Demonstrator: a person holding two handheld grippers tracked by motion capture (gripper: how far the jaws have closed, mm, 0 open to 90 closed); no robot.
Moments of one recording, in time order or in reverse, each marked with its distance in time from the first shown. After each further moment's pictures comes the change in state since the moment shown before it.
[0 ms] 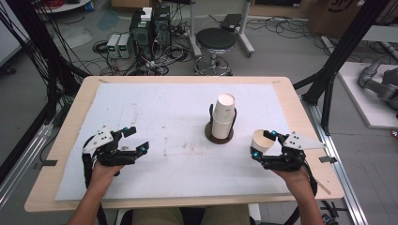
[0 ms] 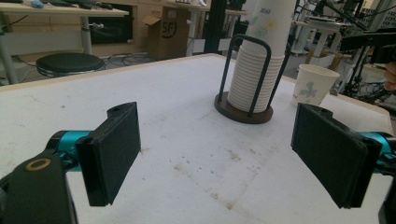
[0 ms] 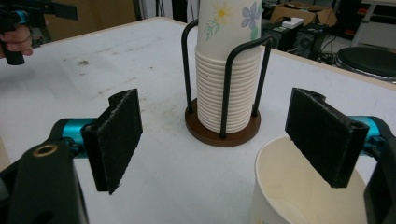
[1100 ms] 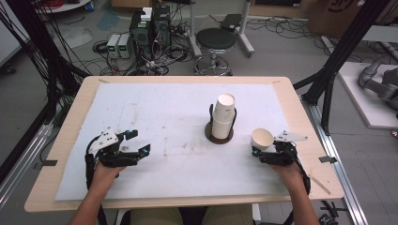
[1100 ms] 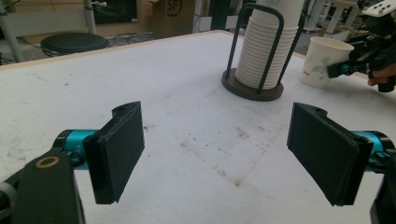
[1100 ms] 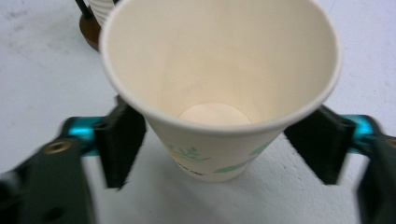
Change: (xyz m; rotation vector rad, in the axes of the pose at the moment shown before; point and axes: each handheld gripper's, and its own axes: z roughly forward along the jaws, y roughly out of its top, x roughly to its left) left arm 0.000 -0.006 0.005 0.090 0.030 0.011; right arm -0.046 -0.051 0.038 0.279 -0.171 0.119
